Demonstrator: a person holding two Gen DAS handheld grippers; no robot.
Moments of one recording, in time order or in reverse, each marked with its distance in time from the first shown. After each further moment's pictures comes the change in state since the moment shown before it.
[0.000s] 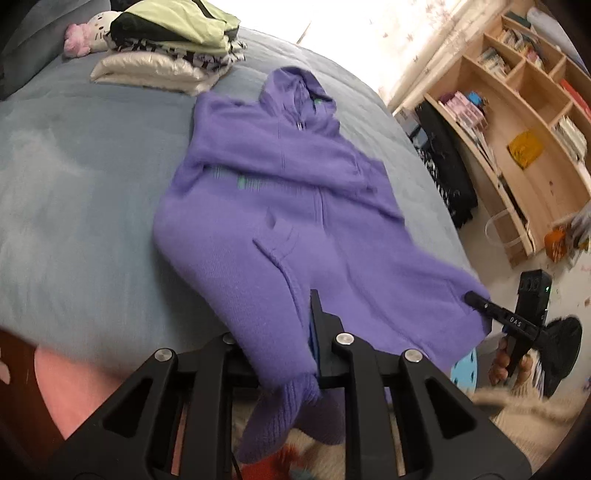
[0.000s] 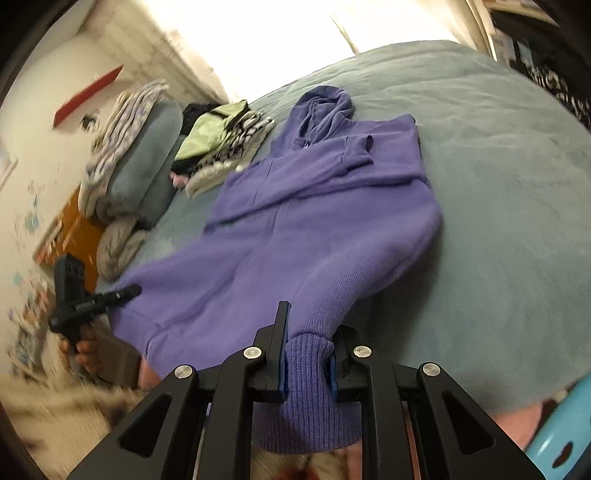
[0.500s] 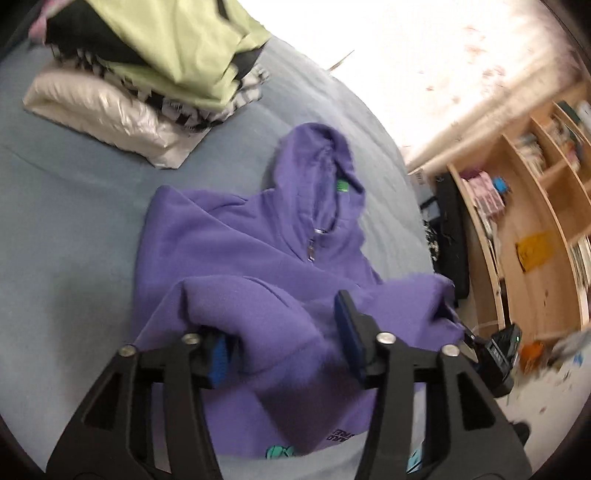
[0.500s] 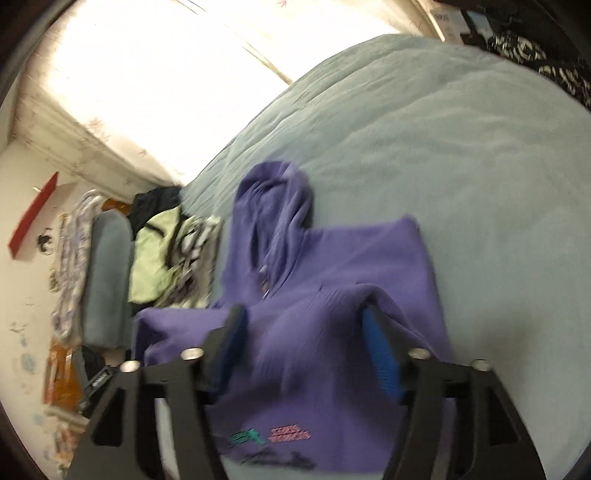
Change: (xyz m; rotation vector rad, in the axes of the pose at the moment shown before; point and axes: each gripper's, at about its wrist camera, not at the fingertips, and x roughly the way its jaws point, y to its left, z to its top) left arm 0.160 0.044 0.263 -0.263 -0.014 -0.076; right arm 0.146 -0.056 0.294 0.284 -0.155 -0.075
